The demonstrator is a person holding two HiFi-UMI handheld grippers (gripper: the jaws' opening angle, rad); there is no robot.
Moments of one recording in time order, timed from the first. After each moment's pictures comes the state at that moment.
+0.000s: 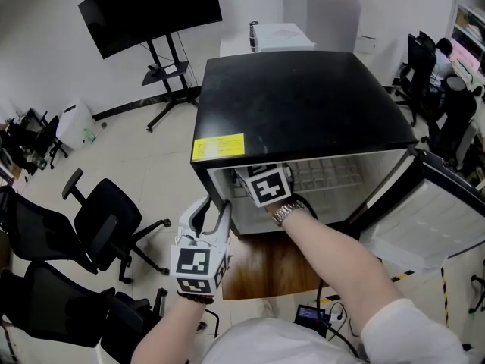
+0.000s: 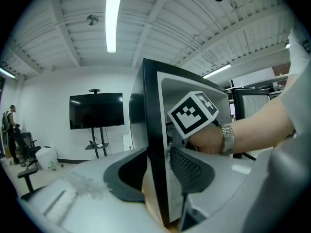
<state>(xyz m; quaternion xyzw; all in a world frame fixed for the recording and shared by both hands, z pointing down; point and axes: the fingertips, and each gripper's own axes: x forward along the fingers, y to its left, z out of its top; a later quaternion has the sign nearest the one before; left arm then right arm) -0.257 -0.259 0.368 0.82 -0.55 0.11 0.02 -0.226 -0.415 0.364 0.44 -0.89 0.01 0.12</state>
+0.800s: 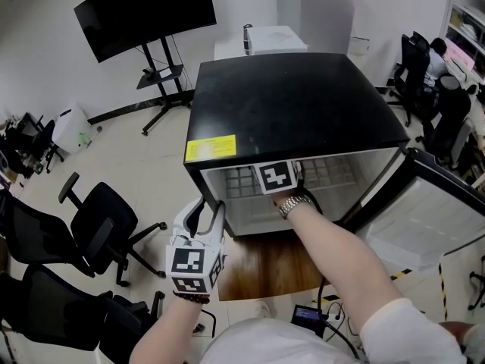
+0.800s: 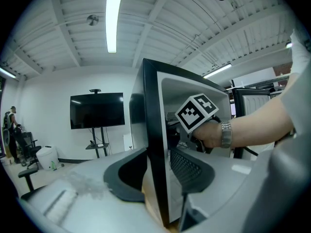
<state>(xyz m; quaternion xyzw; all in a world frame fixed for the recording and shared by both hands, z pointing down) -0.260 -0.259 0.370 0.82 -0.56 0.11 0.02 -0.157 -0.443 0.371 0.53 -0.83 0.03 0.16</state>
